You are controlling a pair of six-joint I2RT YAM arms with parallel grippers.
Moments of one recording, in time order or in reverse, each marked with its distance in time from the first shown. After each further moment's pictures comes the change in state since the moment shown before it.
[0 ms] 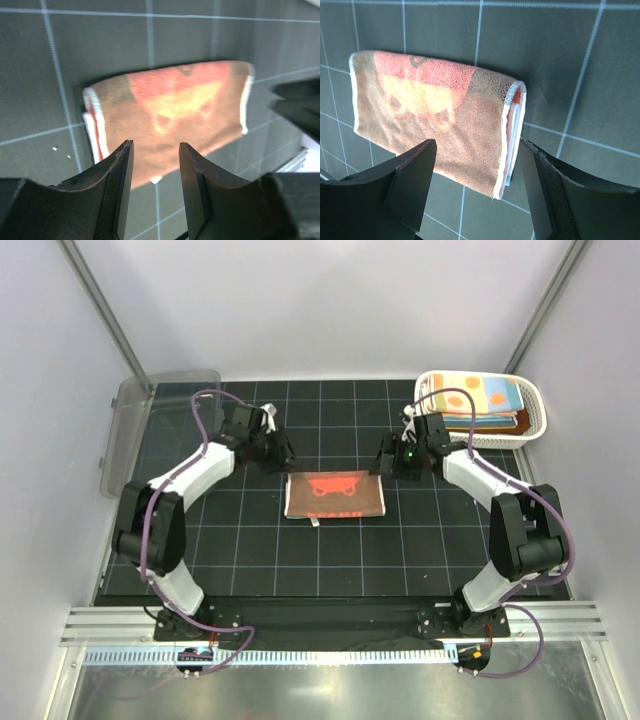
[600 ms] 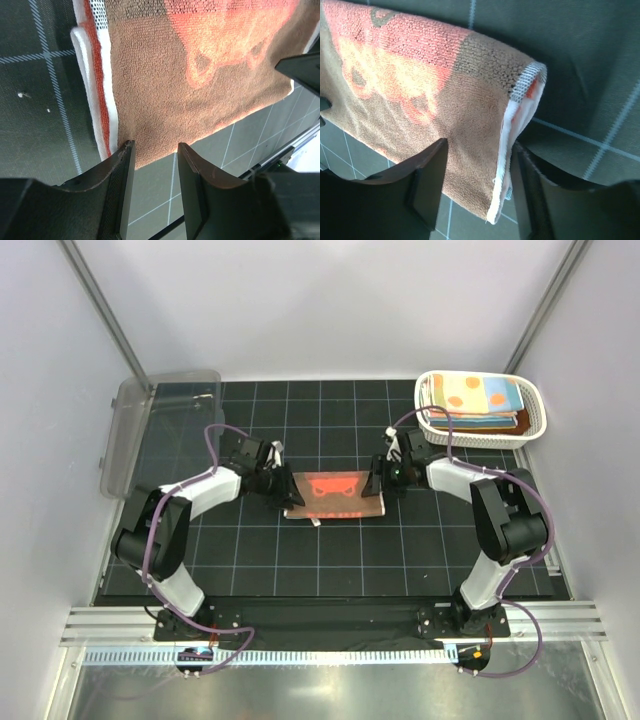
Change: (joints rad) left arm -0.059 -0.043 -0.264 0.090 0.069 -0.049; right arm 0.061 0.129 -0.079 0.082 -0.055 -0.026
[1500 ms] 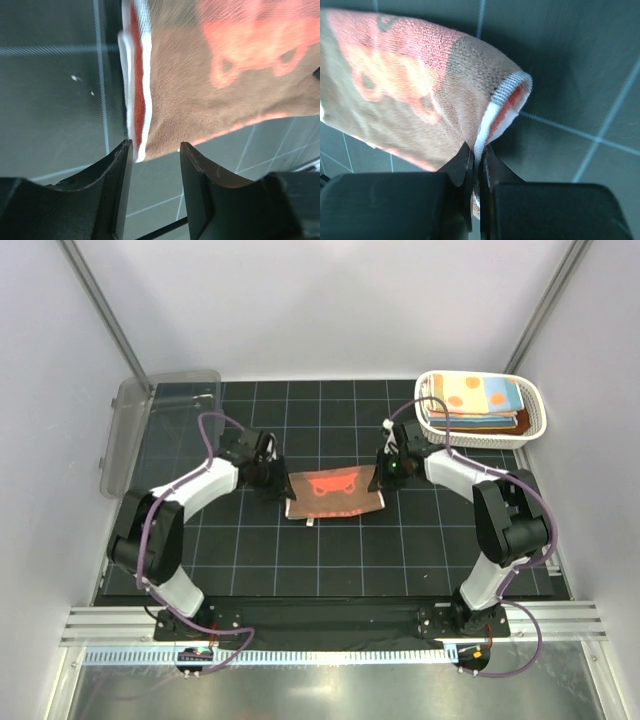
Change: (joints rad) left arm 0.001 -0.018 0.067 -0.159 -0.136 0.016; right arm 0.029 -0.018 0.050 -0.070 0.062 0.005
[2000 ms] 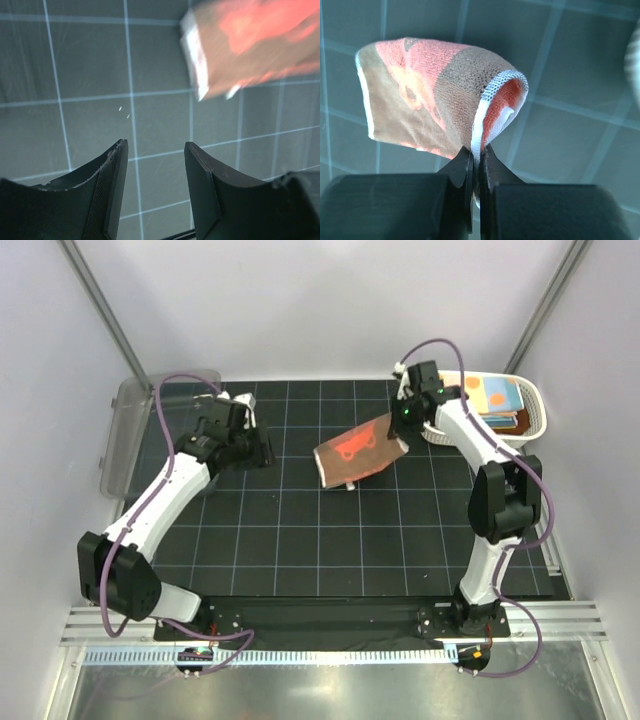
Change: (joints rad) left arm 0.039 -0.246 0.256 -0.226 -0.209 0.162; right arm -0.085 0.142 0.580 -0.389 0.154 -0.218
